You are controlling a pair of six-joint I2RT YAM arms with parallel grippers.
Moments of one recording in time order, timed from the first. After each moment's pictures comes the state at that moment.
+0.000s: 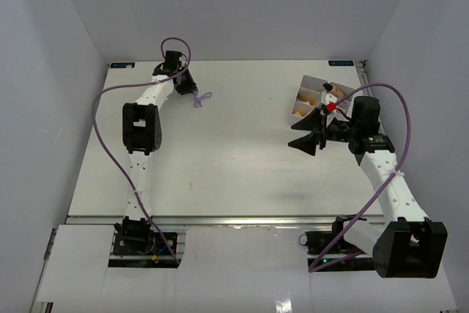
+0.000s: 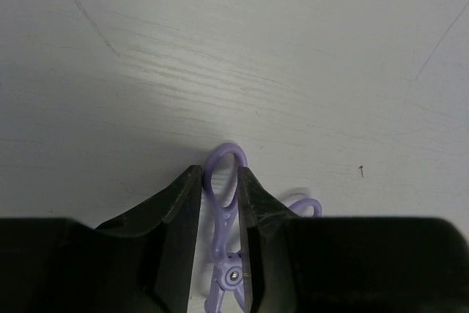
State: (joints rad) left arm -0.14 2.52 2.19 -0.49 0.10 -0.51; right arm 0.04 1.09 0.84 -0.29 -1.27 -0.47
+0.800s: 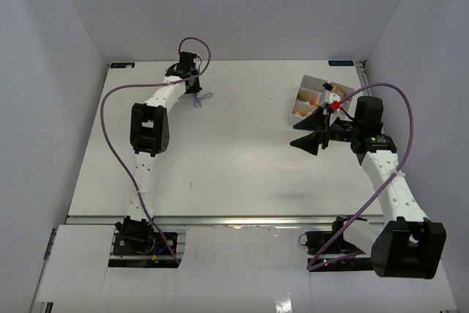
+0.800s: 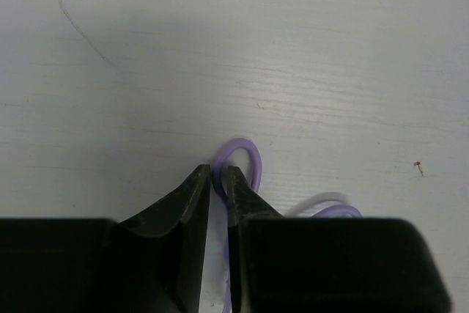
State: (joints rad) left arm -0.22 2.52 2.19 -0.50 -0.14 -0.28; right arm 0.01 1.09 0.84 -0.29 -1.30 -0.45
